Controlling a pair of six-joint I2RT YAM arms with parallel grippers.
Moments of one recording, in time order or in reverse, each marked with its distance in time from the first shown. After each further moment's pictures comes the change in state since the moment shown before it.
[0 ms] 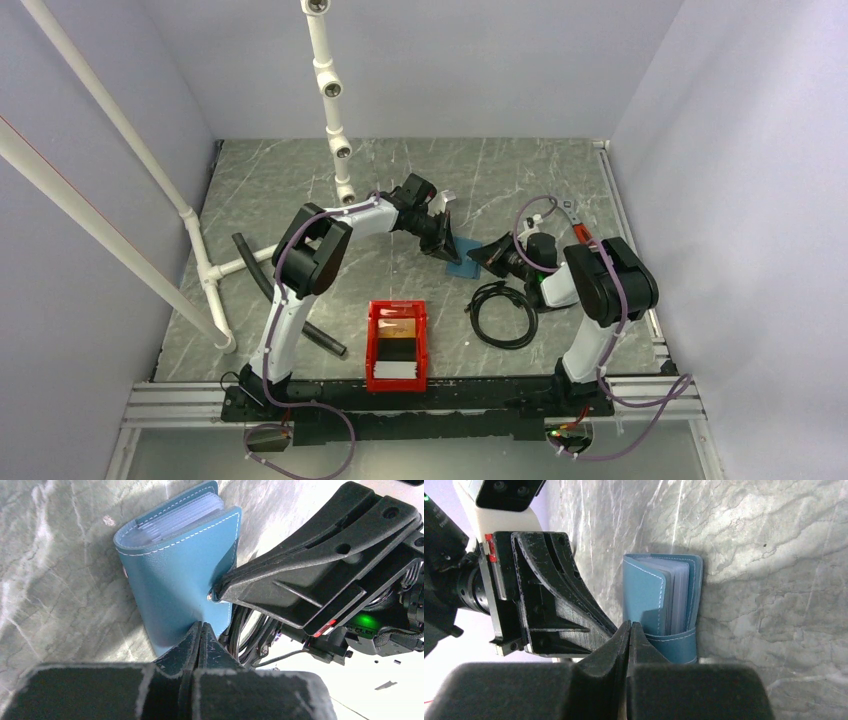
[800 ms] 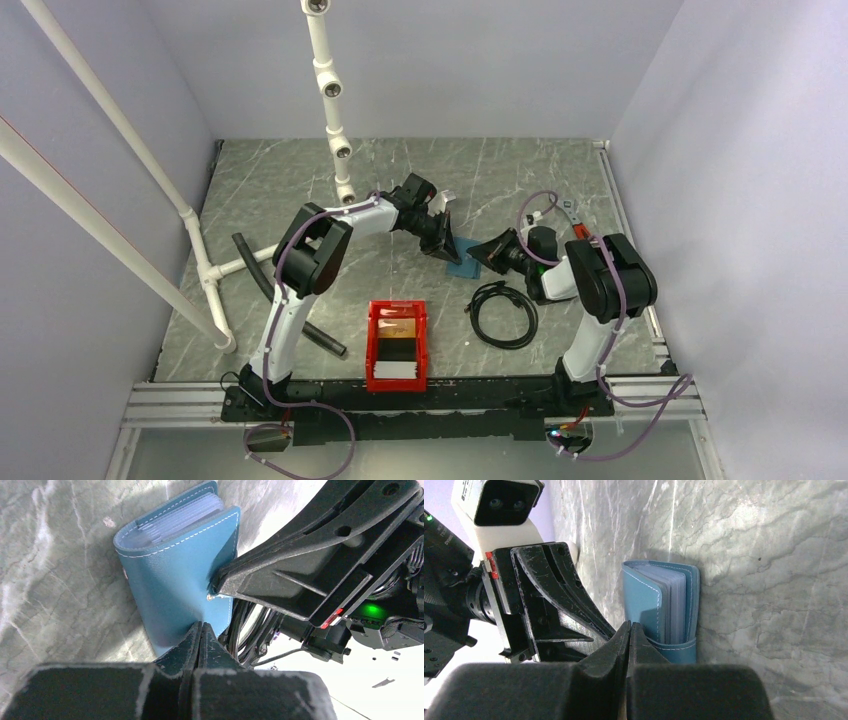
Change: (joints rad) left arm 0.001 0.005 0.006 -0.004 0.005 -0.001; right arm -0.030 0.011 0.057 -0.082 -0.057 0.026
